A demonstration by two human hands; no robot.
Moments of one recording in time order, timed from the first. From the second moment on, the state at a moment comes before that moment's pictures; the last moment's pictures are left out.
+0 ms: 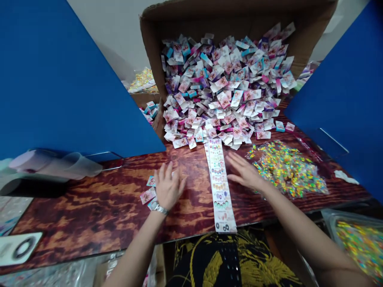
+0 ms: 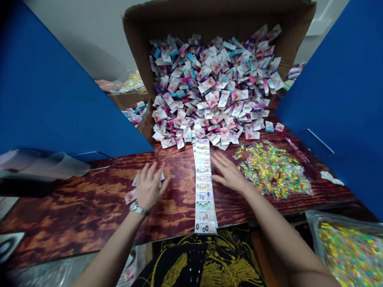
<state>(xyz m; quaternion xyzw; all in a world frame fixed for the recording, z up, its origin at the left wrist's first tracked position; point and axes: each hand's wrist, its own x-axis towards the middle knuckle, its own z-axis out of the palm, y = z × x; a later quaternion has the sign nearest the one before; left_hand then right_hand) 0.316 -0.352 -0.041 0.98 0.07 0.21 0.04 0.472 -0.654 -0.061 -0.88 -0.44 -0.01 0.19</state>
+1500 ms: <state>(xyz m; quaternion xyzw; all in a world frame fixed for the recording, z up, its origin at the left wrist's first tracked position) 0.338 -0.448 -0.010 0.36 0.19 -0.08 0.91 0.388 -0.617 -0.023 -0.79 -0.51 -0.09 0.33</state>
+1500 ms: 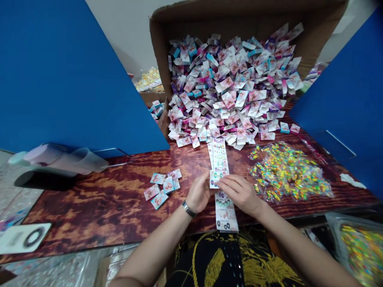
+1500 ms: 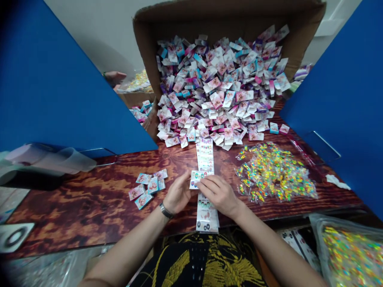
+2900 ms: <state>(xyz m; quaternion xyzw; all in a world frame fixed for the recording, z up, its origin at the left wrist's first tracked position) 0.349 -0.453 -0.045 0.59 0.18 0.07 0.78 0.463 -0.640 -0.040 -0.91 -0.37 -0.02 0.19</state>
